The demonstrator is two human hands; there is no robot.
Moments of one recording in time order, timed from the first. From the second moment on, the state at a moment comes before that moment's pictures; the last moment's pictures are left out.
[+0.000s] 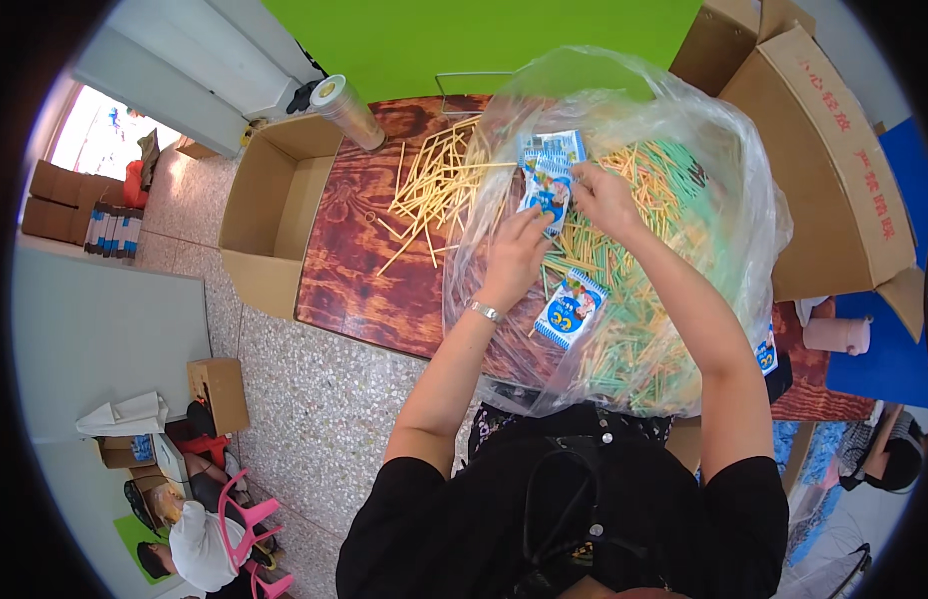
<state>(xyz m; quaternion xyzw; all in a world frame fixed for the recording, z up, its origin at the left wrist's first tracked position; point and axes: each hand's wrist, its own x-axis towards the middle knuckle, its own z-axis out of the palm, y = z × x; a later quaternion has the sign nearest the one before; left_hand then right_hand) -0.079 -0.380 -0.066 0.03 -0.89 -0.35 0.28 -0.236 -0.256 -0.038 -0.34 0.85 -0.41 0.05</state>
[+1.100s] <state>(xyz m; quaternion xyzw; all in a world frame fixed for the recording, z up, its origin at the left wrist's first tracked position) -0.076 -0.337 -0.016 0.11 -0.81 -0.57 0.07 -0.194 -0.171 0.046 -0.51 0.76 -0.38 0.16</state>
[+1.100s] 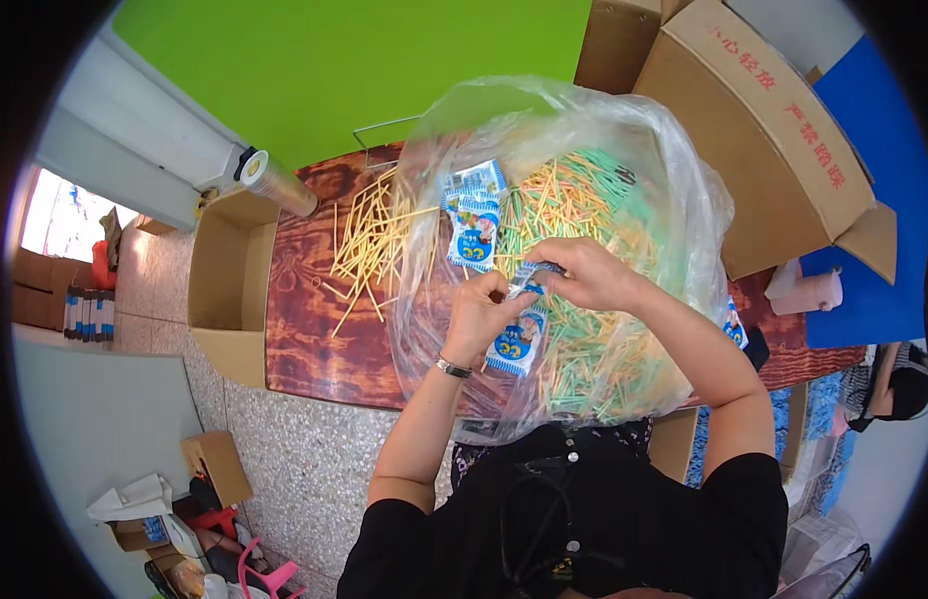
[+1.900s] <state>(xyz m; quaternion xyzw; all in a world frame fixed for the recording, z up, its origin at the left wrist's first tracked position) -0.082 -0.338 -0.059 0.13 -0.75 -0.65 0.04 -0.438 -0.121 -0.094 -0.26 0.97 -0.02 0.05</state>
